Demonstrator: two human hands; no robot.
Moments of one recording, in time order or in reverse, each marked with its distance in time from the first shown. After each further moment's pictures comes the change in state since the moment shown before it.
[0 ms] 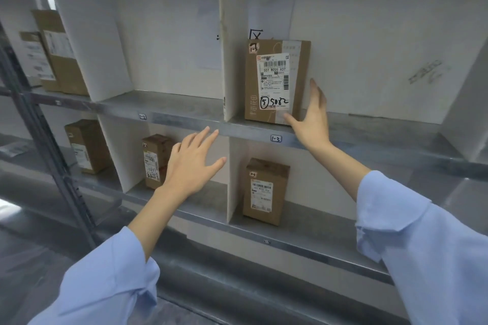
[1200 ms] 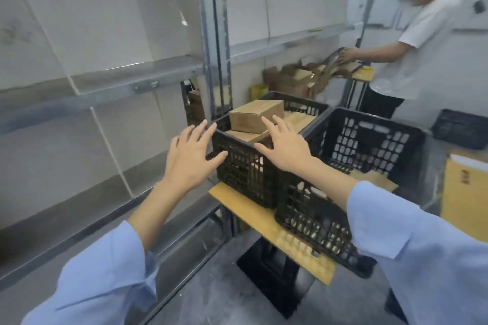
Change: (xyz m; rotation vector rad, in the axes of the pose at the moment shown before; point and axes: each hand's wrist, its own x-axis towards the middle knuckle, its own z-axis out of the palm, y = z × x) left_hand -0.230 0.508 -0.019 -0.482 -0.231 1.016; right_hand -0.439 0.061 -0.499 -1.058 0.061 0.760
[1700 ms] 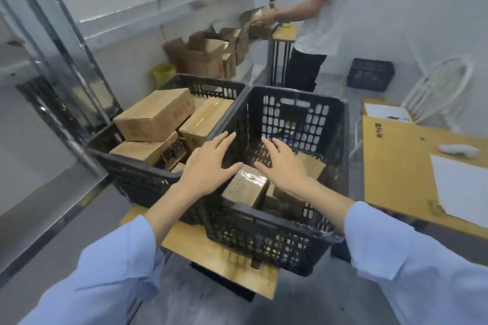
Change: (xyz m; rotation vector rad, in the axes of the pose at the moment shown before) left_hand 0.151 0.203 0.161 -0.244 -0.291 0.397; right_hand -0.015 0.236 0.042 0.158 -0.133 0.444
